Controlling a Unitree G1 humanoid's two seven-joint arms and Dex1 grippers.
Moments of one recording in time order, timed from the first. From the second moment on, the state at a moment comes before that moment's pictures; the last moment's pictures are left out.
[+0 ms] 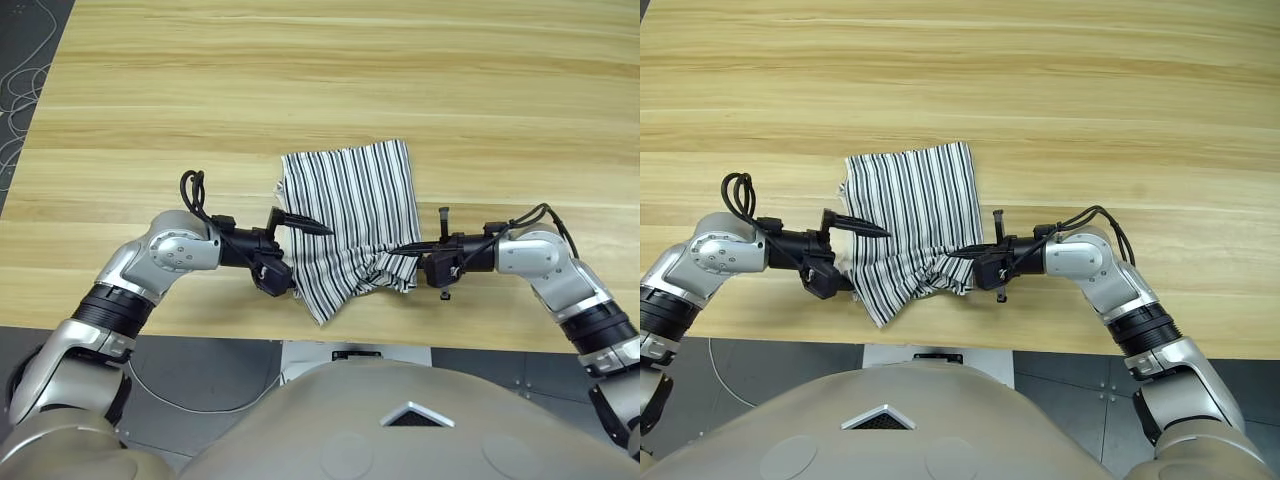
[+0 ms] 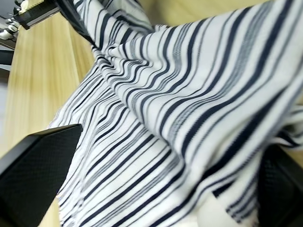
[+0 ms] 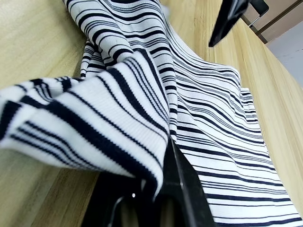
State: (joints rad) left arm -0.17 0.83 -0.50 0.22 0.22 -0.88 -0.88; right arm -0.10 -0.68 0.50 0.09 -0.10 -0.57 0.95
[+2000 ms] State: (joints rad) left arm -0.07 0.81 -0.42 -0.05 -0.14 -0.23 -1.18; right arm -0.11 -0.61 0.40 -0.07 0.10 -0.24 1.03
